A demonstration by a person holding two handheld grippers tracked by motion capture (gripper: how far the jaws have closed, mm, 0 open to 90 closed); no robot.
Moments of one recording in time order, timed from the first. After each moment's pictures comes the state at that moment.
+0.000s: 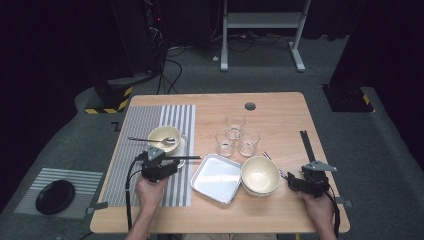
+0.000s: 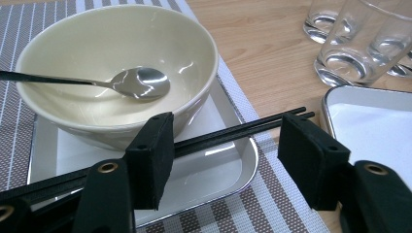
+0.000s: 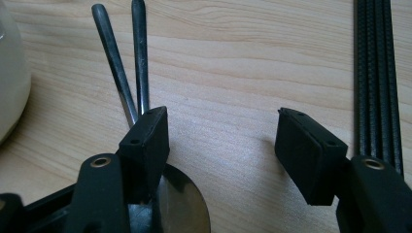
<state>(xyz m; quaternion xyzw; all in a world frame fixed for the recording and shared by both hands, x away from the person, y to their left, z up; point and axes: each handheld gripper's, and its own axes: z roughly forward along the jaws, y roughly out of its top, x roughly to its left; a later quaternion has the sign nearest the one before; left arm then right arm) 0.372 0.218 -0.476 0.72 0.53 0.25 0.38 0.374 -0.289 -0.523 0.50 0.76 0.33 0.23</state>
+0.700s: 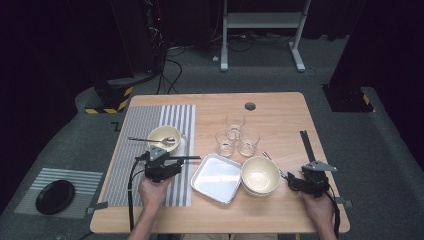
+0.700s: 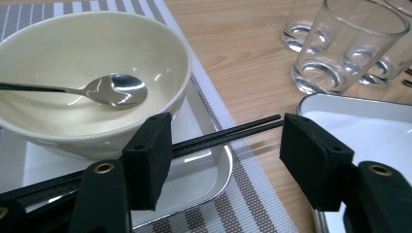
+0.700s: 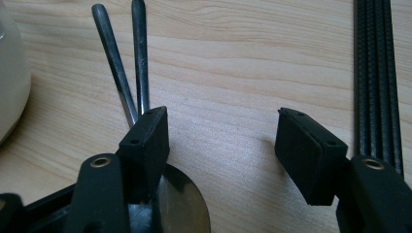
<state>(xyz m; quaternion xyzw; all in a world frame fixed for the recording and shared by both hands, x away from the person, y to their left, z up) 0.371 0.209 -0.474 0.71 0.52 0.23 0.41 0.374 -0.289 -0.523 0.50 0.76 0.33 0.23</state>
